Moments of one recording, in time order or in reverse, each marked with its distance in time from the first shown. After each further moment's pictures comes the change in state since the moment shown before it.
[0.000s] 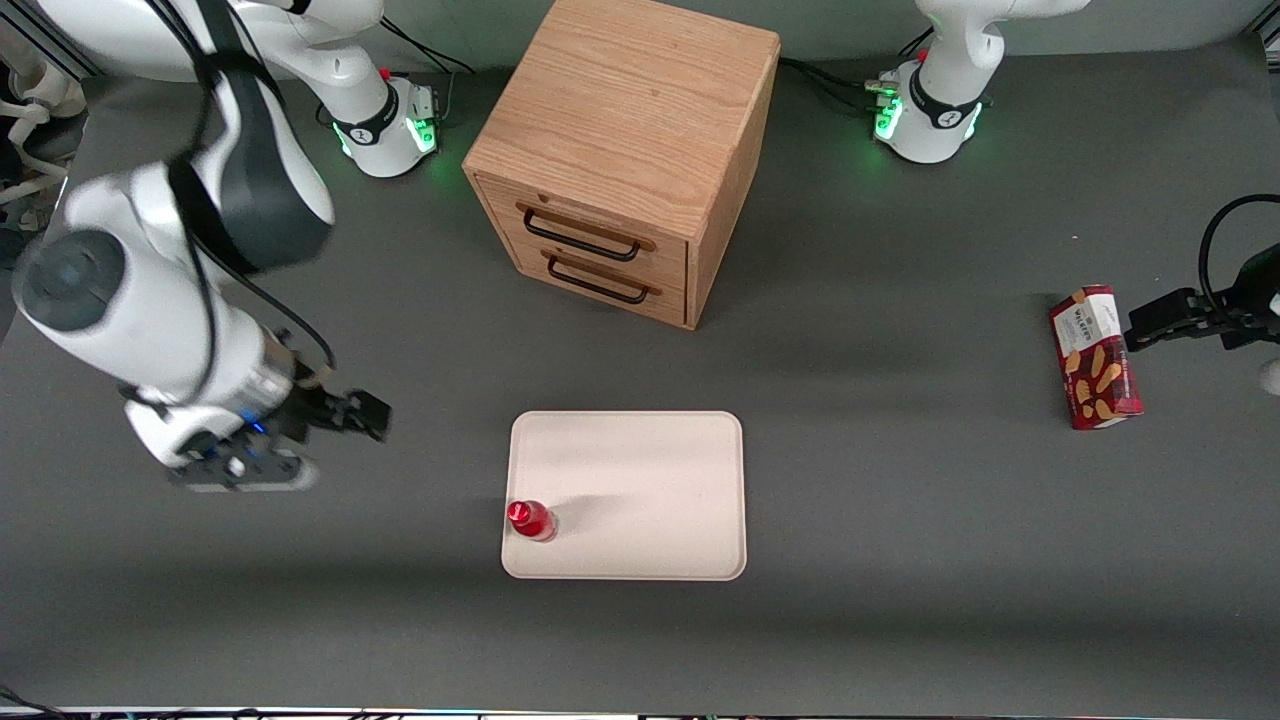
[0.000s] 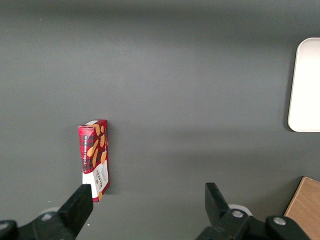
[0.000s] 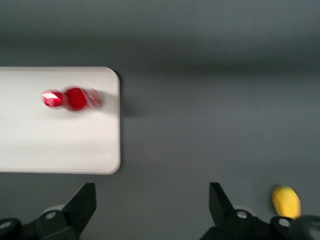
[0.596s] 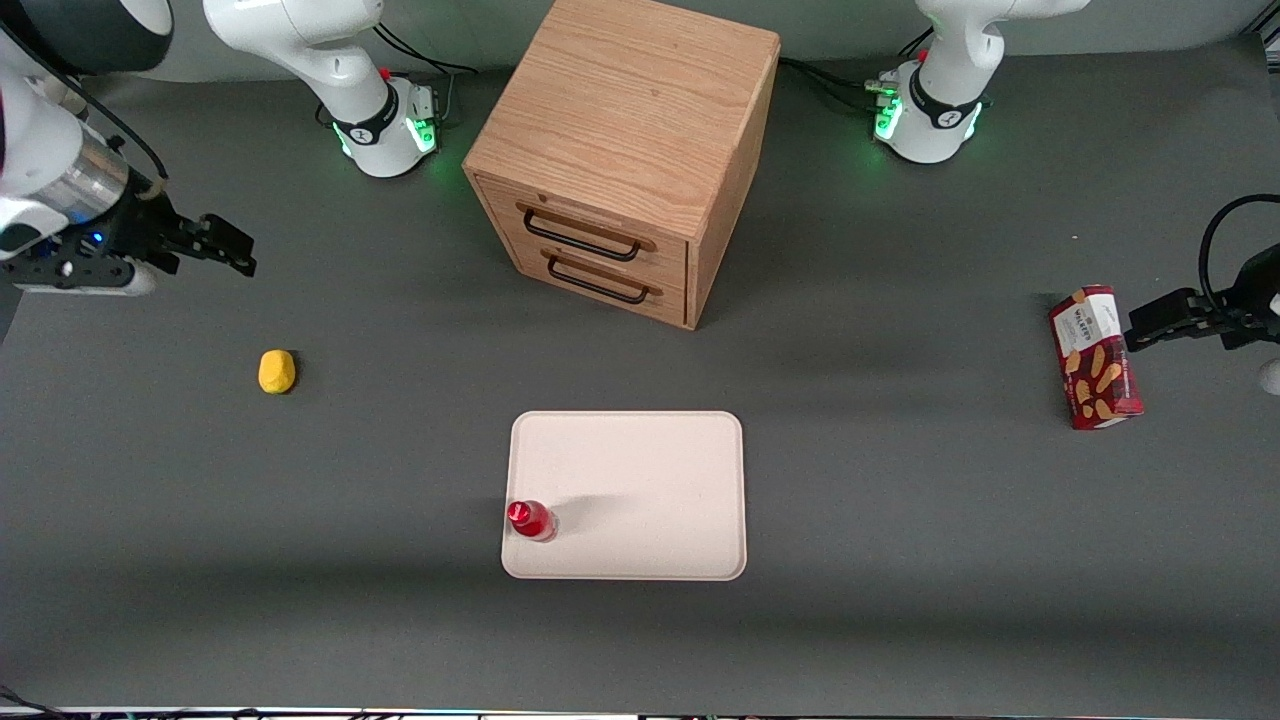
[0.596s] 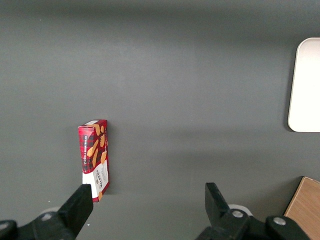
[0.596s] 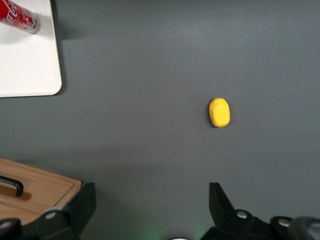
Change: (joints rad) arm 0.000 -0.495 -0.169 -0.453 0.000 -0.130 -0.133
